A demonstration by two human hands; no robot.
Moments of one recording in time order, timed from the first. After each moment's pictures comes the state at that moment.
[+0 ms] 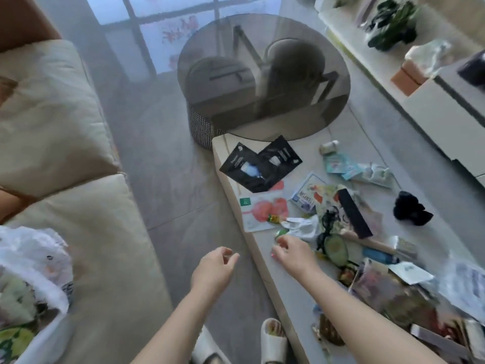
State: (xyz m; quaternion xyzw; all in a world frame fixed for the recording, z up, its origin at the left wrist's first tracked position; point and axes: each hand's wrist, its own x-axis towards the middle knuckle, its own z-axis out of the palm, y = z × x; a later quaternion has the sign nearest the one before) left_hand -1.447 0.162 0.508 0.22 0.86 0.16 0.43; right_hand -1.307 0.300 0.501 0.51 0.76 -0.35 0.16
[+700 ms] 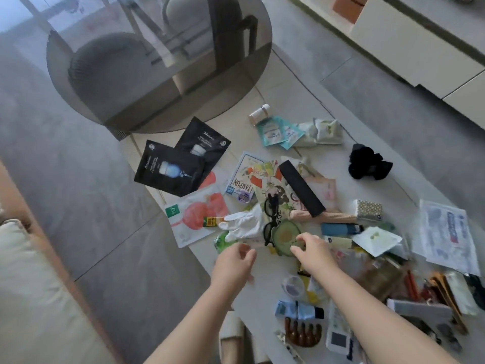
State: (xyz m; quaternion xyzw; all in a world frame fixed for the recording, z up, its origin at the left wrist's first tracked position) left_hand -1.295 0.340 0.427 0.31 0.81 0.12 0.49; right_hand -1.128 0.423 0.406 0.65 0.64 -0.37 0.17
